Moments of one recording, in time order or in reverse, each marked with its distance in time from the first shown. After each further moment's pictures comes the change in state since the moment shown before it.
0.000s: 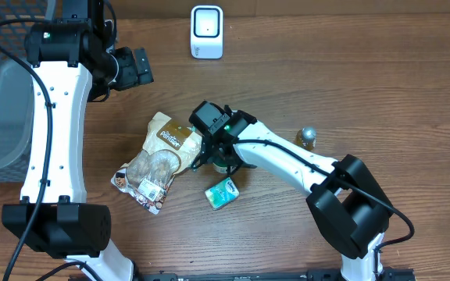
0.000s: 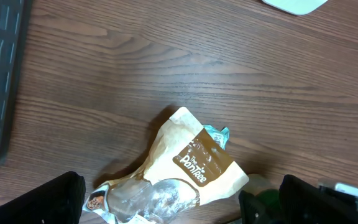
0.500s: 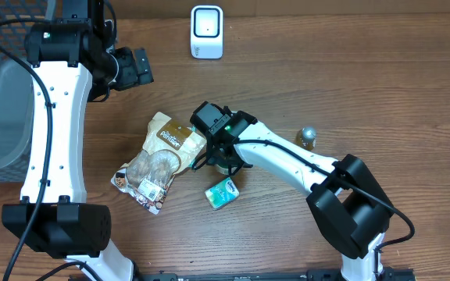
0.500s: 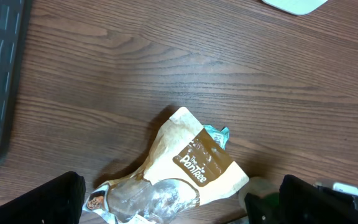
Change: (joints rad) left arm 0.000 0.000 0.000 0.000 0.000 0.000; right arm -0.011 0.000 -0.001 -0.005 -0.003 -0.043
